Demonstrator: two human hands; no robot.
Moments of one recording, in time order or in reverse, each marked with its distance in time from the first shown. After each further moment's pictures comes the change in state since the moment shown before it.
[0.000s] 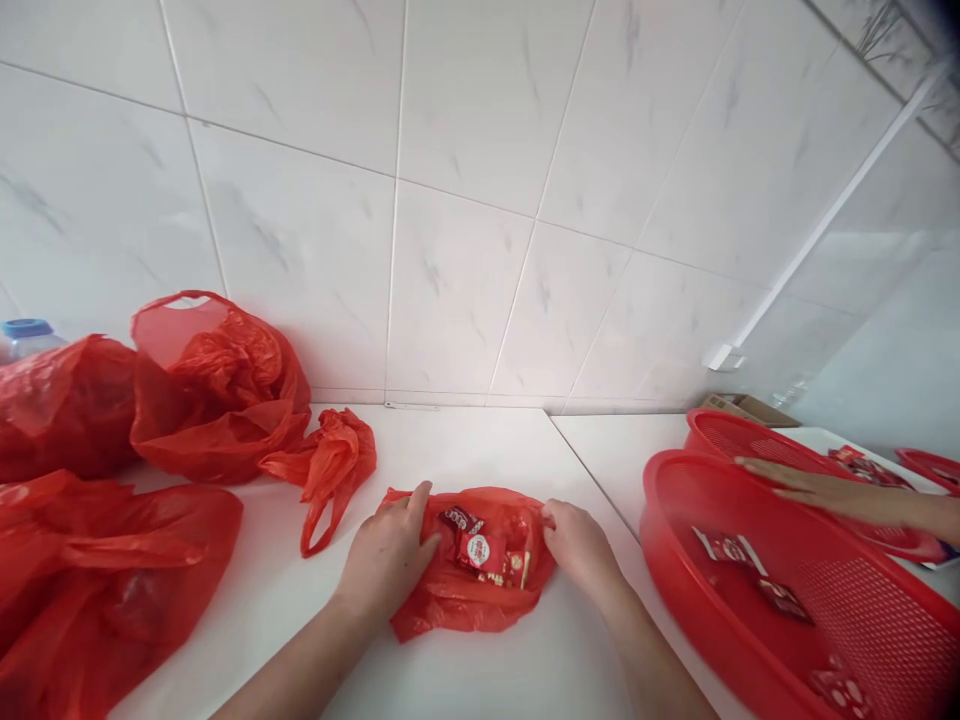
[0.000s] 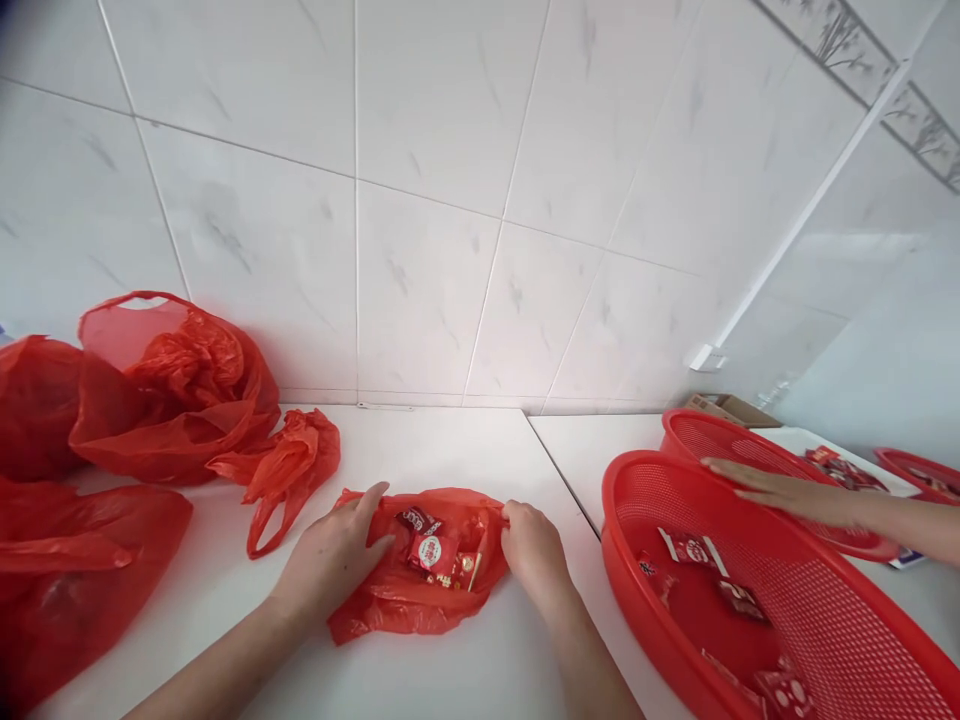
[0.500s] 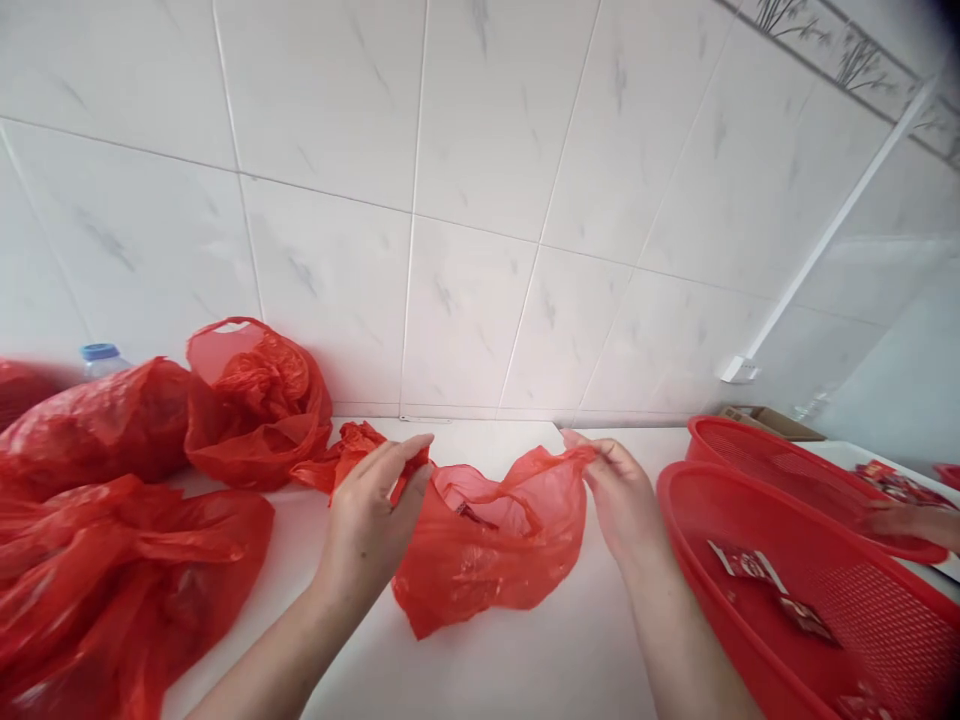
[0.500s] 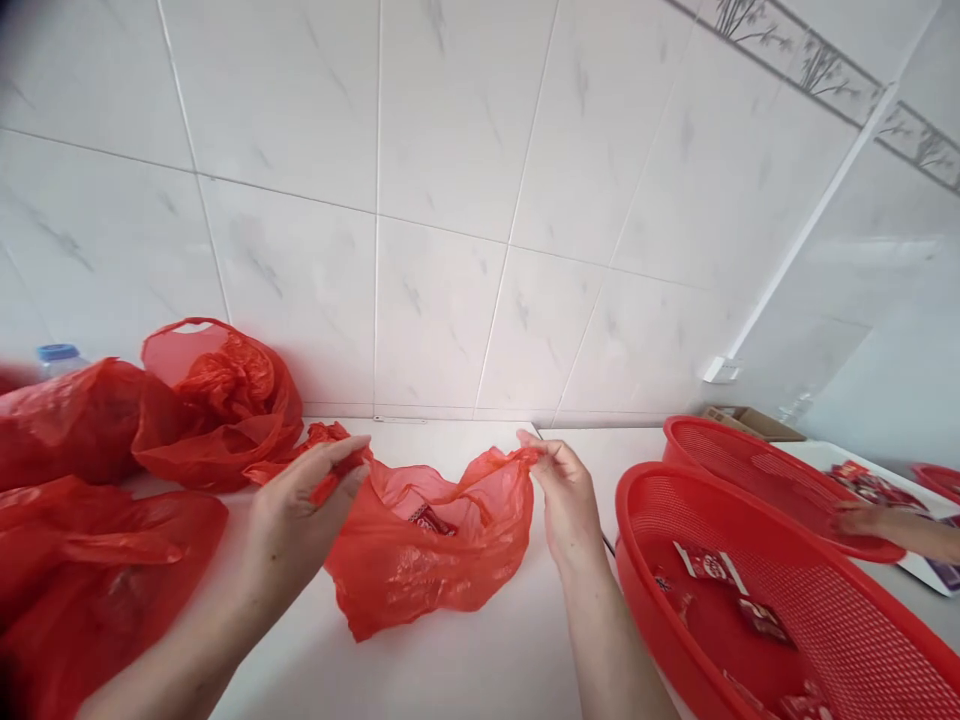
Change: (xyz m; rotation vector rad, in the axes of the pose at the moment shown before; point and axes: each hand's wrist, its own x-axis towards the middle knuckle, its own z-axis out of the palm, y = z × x) left_hand 0.003 0.012 -0.091 -0.431 0.562 0.016; right_hand 0.005 -0.053 -0.072 1.160 0.264 -0.131
